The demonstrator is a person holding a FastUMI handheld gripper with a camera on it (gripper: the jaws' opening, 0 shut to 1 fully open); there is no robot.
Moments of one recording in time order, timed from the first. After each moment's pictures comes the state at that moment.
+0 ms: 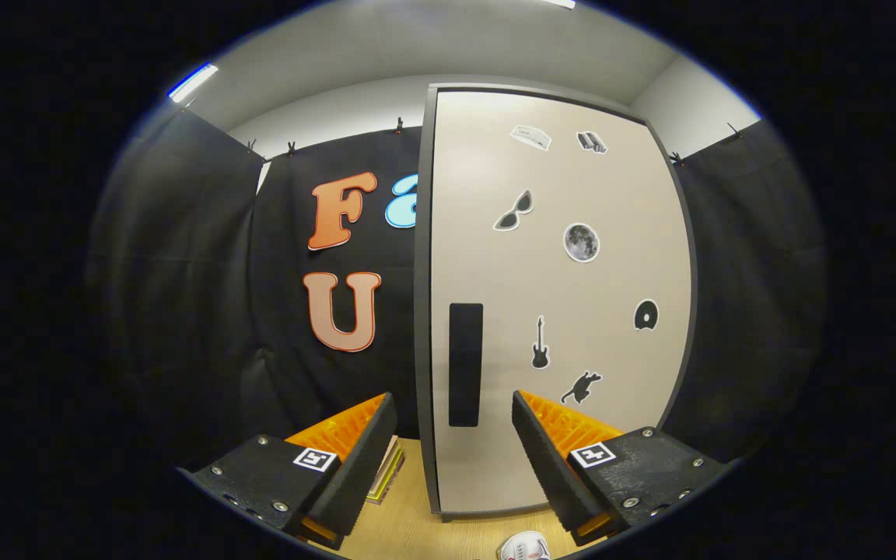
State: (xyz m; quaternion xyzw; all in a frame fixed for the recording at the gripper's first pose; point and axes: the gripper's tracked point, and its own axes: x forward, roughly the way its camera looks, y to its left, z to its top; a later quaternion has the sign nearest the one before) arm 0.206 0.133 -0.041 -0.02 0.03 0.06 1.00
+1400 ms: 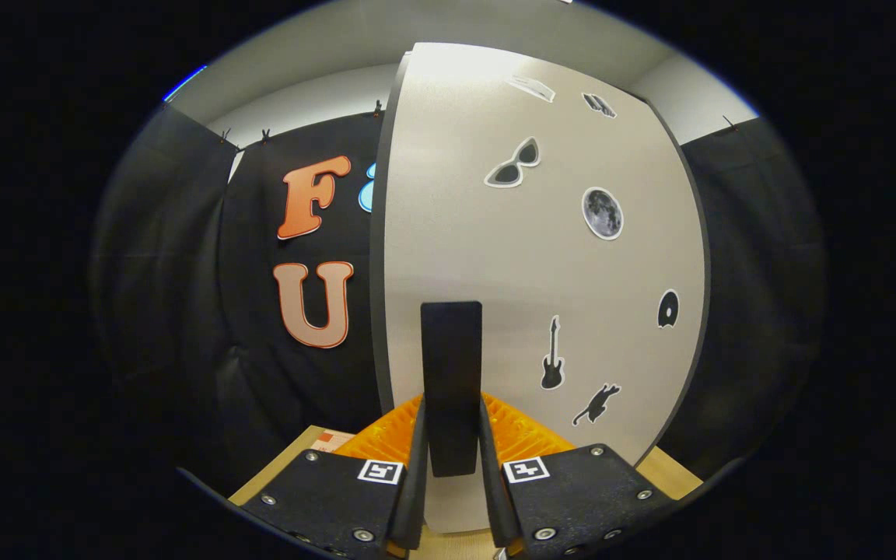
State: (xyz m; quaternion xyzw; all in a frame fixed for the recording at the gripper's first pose) arm 0.259 0.119 -0.049 -0.01 0.05 0.03 1.00
